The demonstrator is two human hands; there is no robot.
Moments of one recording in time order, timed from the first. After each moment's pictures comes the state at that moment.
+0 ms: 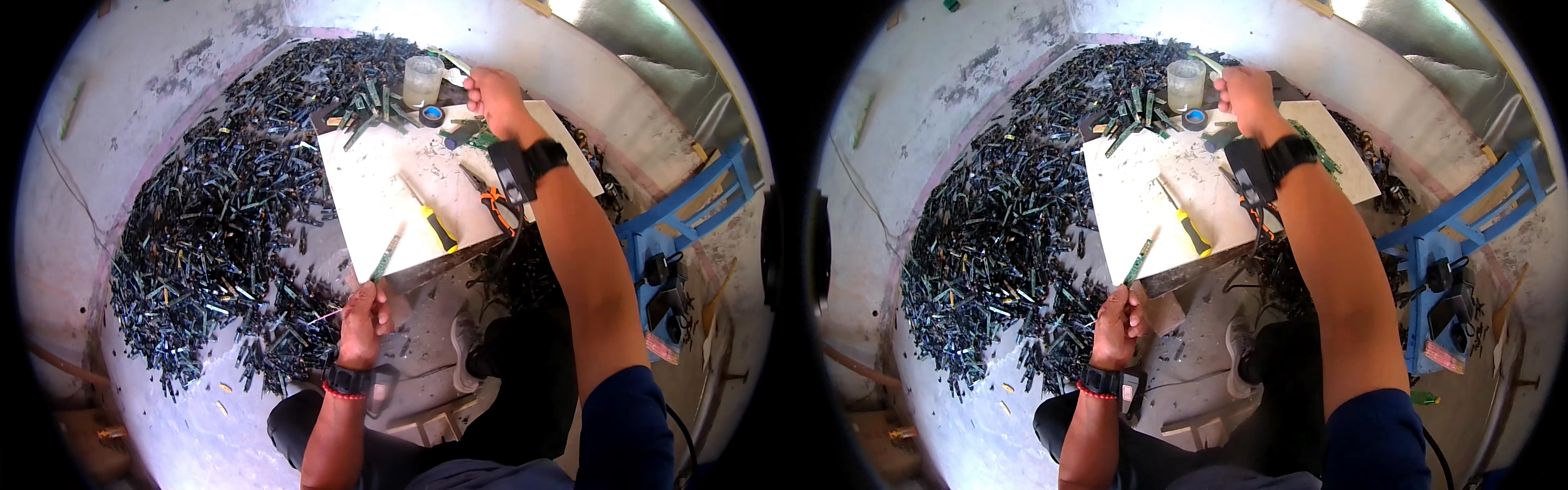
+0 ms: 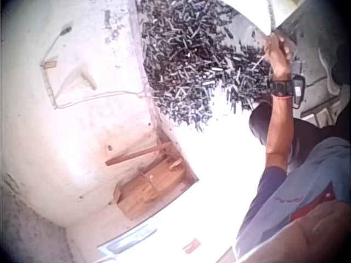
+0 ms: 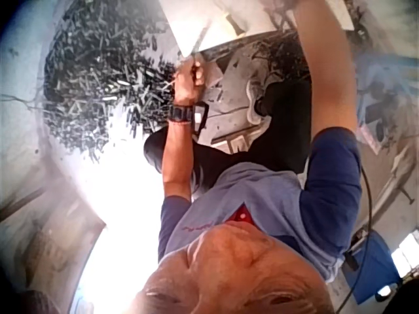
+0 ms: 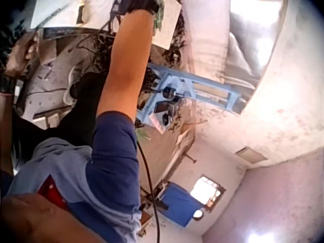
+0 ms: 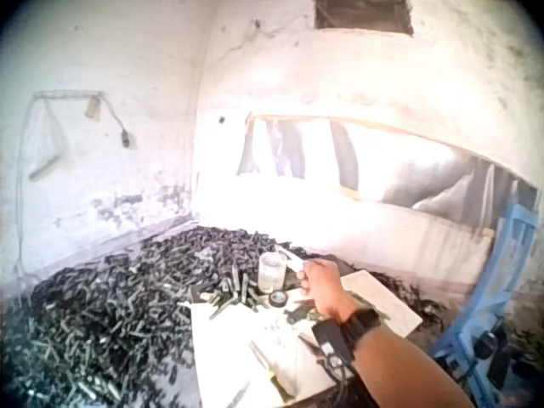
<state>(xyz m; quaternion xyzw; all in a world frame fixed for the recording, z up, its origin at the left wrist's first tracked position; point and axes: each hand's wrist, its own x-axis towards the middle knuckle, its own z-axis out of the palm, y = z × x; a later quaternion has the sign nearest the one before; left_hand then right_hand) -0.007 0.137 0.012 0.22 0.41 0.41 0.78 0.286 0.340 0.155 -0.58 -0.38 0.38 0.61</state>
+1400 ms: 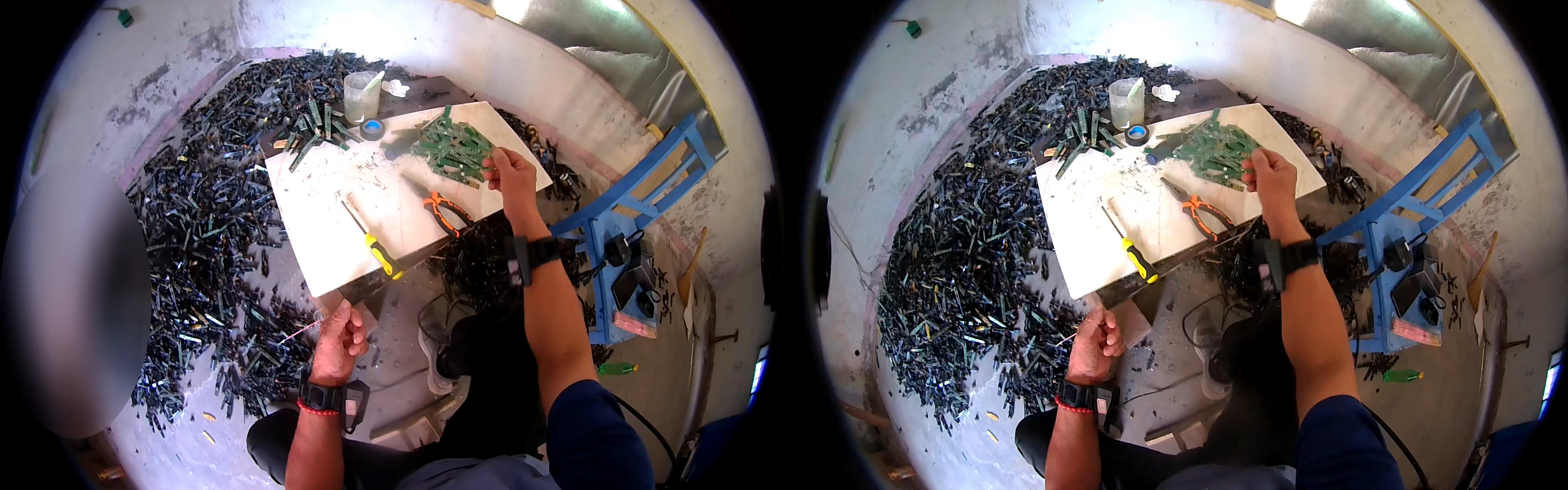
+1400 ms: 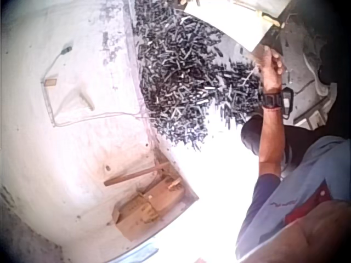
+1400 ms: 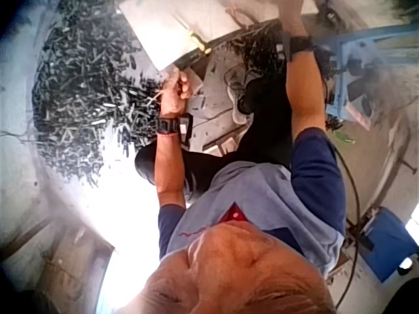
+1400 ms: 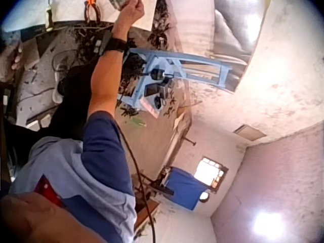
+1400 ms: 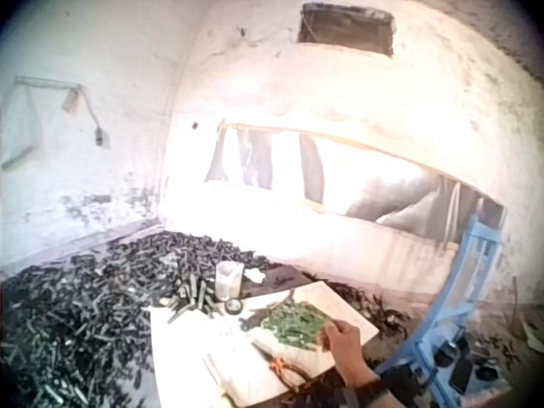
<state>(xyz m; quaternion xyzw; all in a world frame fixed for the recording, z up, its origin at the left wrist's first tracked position) -0.001 0.122 0.013 0.25 0.34 0.33 0.84 0.358 0.192 0.095 -0.62 -0.33 0.23 0.67</state>
